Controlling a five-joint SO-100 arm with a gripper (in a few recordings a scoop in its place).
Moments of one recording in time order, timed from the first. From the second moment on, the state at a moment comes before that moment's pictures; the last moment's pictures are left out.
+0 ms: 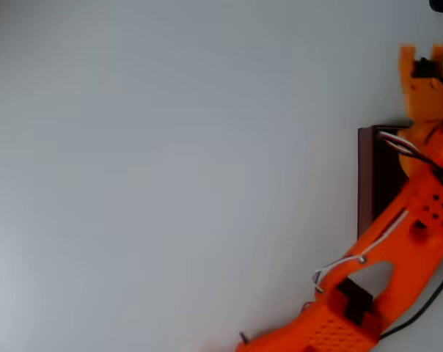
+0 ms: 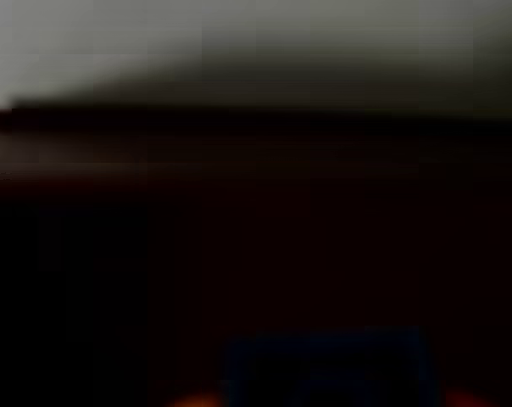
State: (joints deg) arm 36.5 45.4 10.9 104.9 42.5
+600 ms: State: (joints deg) arm 45.1 39.4 21.9 104.5 37.7
